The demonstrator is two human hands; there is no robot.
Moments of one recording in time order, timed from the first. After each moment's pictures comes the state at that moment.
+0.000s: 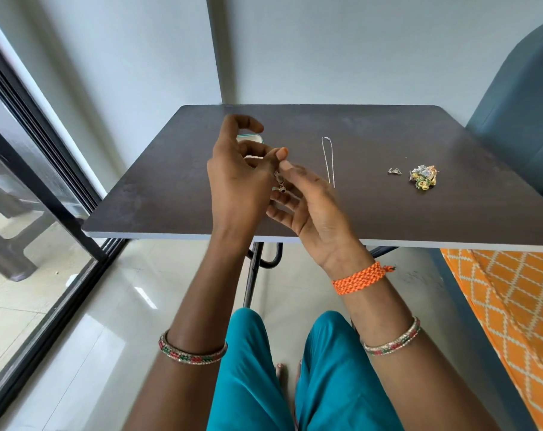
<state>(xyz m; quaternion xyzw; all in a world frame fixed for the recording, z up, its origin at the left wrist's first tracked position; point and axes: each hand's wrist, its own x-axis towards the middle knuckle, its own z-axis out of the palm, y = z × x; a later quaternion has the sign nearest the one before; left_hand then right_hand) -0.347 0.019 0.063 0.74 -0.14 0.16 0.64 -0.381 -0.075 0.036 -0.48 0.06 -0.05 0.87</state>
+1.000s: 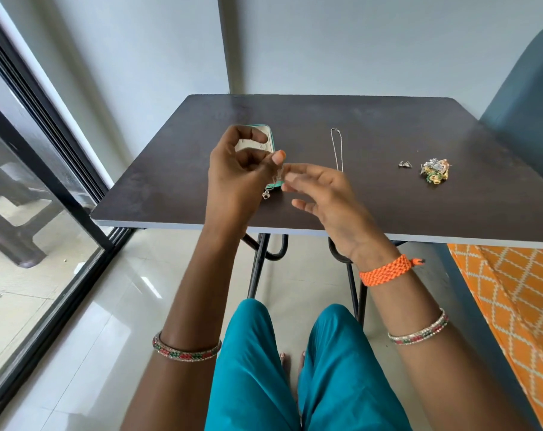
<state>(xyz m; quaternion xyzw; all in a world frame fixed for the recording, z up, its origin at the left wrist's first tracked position) -0.339 0.040 0.046 0.68 -0.15 0.06 0.71 -0.378 -0.089 0.026 -0.70 0.02 -0.06 0.71</state>
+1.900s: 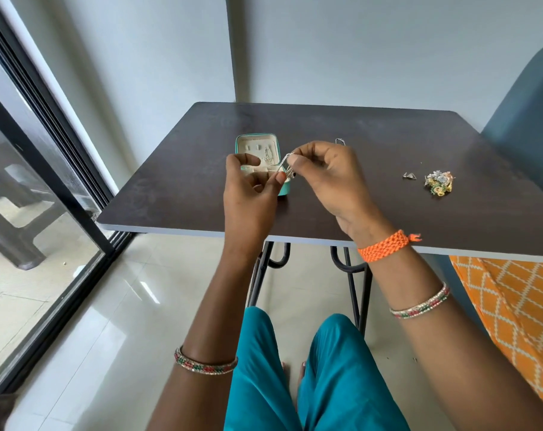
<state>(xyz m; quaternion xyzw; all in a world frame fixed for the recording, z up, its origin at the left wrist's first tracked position) -0.335 0.032 0.023 0.68 -0.08 0.09 0.72 -0.344 -0.086 0.045 -0.77 -0.02 -0.21 0.61</state>
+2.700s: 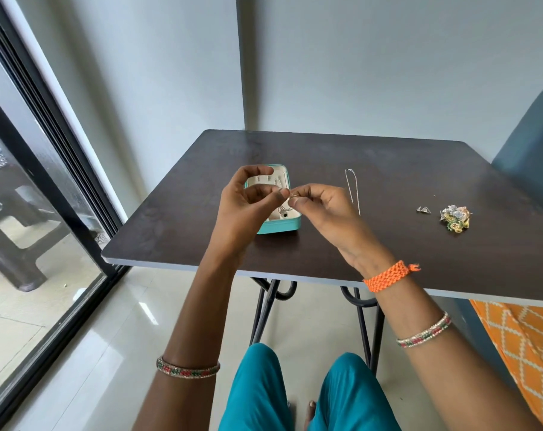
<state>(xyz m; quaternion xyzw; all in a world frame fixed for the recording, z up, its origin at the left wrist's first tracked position) -0.286 0.055 0.042 0.65 -0.15 0.00 0.74 -0.304 -0.092 0.028 -0.77 -0.02 -0.11 0.62</state>
